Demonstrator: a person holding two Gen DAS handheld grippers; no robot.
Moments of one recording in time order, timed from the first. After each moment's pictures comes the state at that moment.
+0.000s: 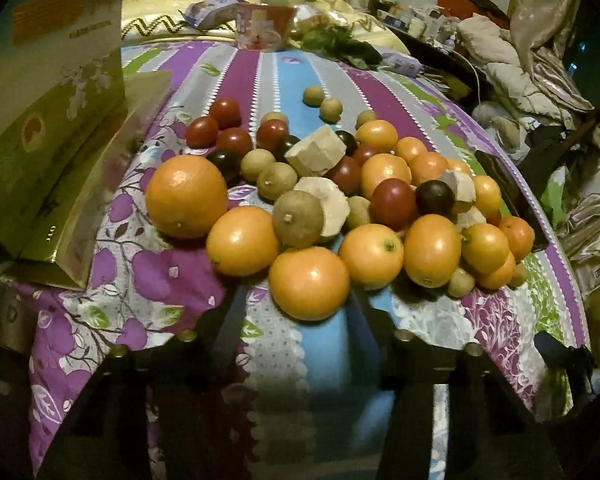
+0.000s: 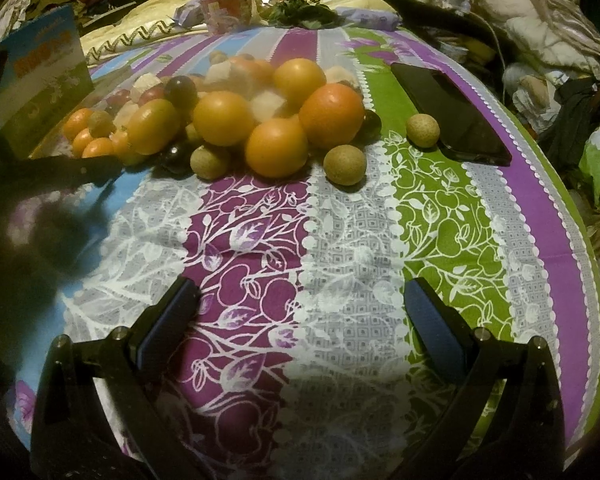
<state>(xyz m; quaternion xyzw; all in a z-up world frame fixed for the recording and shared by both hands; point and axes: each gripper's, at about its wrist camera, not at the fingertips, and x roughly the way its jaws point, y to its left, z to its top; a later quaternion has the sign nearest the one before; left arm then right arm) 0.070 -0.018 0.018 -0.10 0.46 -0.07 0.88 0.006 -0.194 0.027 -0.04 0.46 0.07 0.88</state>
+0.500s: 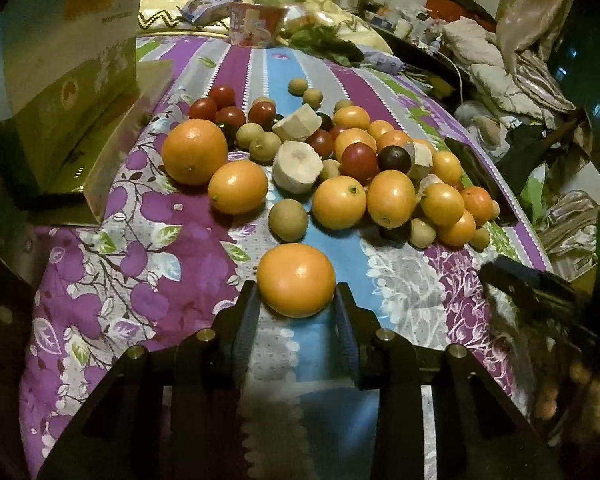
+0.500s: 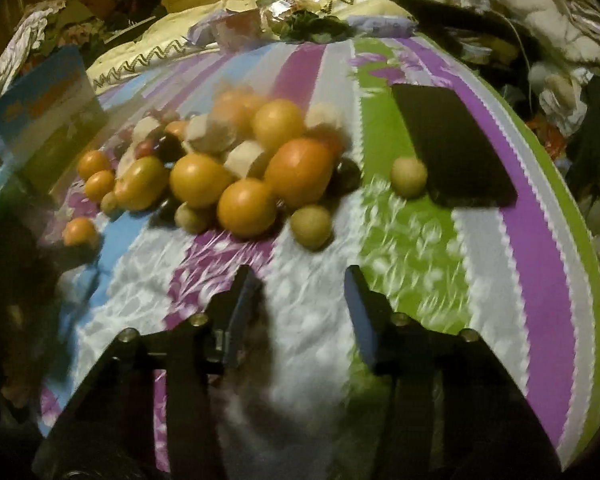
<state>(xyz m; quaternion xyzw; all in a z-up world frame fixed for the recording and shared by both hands) 0.026 -0.017 0.022 -0.12 0.46 -0.09 0.87 0.047 -0.232 0.046 -0.01 0.46 0.13 0.88</state>
